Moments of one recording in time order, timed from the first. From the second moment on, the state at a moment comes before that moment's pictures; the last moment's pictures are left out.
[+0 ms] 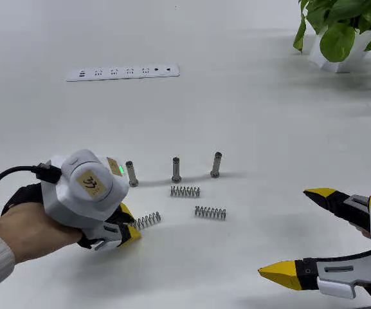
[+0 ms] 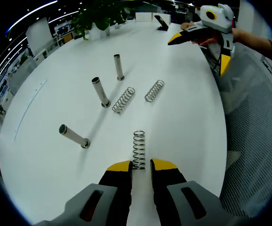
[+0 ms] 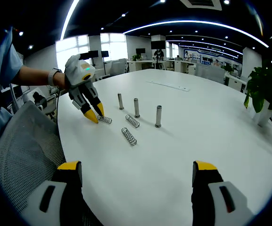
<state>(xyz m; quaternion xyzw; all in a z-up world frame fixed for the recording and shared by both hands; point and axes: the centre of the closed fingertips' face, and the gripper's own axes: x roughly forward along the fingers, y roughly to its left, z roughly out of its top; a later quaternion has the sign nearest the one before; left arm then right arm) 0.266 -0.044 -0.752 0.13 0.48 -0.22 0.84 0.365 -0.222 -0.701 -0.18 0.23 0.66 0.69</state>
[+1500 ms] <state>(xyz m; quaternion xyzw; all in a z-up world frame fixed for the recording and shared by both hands) 0.272 -0.068 -0.720 0.05 0.37 -0.22 0.90 0.355 -0.201 -0.690 -0.18 0.23 0.68 0.67</state>
